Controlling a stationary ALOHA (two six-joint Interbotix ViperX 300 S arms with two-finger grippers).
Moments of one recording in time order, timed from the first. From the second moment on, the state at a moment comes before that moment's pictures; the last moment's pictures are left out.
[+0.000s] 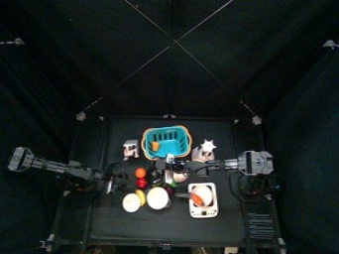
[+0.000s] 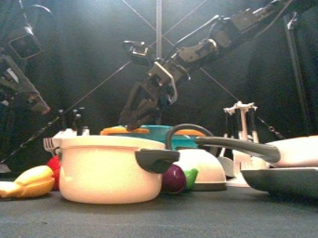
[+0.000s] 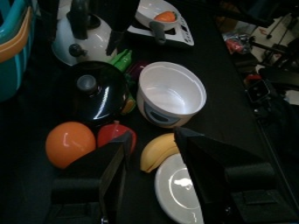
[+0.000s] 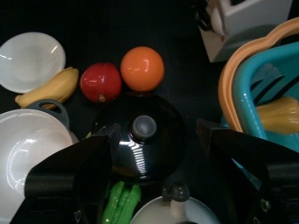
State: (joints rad) left arm -0.07 -0.79 1.39 0.13 -0.21 -0.35; right arm -0.12 0.17 0.34 -0.12 0.16 0.05
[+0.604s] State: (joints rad) left arm -0.06 -0.79 1.39 0.07 -0.24 -0.35; right arm -0.14 0.00 0.57 -0.12 0.00 0.03
